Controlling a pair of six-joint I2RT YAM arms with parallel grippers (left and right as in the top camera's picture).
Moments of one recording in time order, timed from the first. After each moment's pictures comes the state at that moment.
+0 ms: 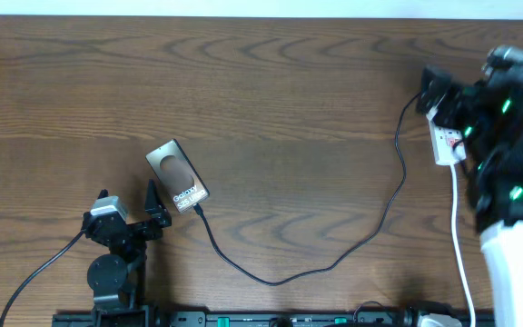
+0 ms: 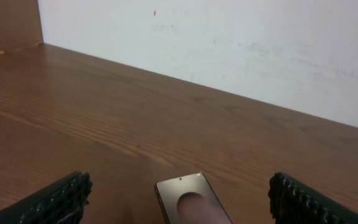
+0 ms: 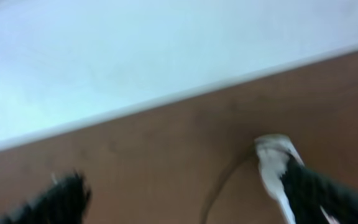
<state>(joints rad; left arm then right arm) 0.08 0.01 0.02 -0.12 -0.04 -0.22 -0.09 1.09 0.97 -0.20 -0.14 0.25</state>
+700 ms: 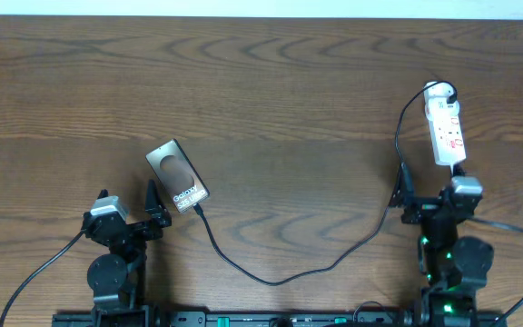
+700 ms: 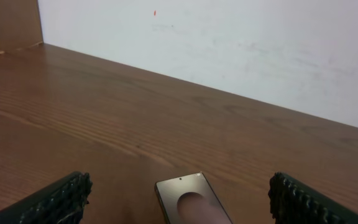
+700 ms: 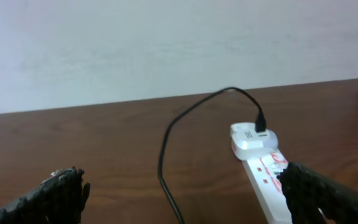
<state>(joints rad) 0.08 0.01 0.02 -0.12 -0.04 -0.22 -0.08 0.39 0.06 0.28 -0.08 0.09</state>
